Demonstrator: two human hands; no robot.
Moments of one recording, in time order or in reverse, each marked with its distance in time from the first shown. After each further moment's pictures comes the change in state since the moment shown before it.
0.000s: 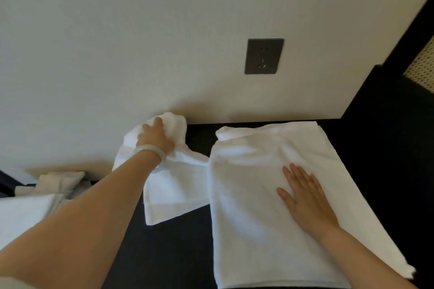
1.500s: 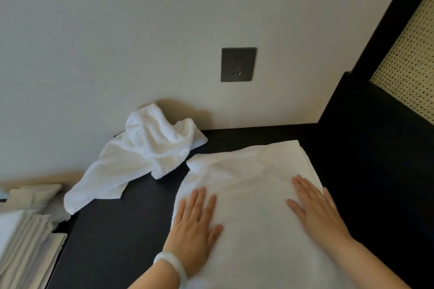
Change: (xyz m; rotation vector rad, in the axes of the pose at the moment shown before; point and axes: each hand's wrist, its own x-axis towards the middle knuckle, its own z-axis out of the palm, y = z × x) left_hand -0.177 0.010 0.119 0.275 -0.013 0.743; right_hand -0.024 0.064 -0.017 0.004 -0.043 0.099
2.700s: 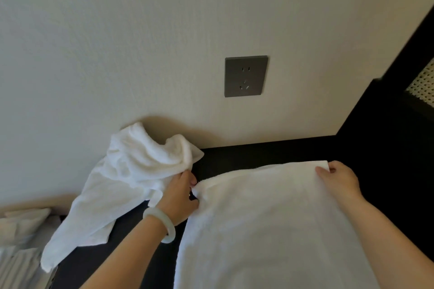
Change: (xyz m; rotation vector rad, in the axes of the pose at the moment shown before) left_hand 0.149 -0.093 -0.025 -0.435 -0.121 -0.268; right_hand 0.141 -0.009 -0.052 0.657 0.267 0.574
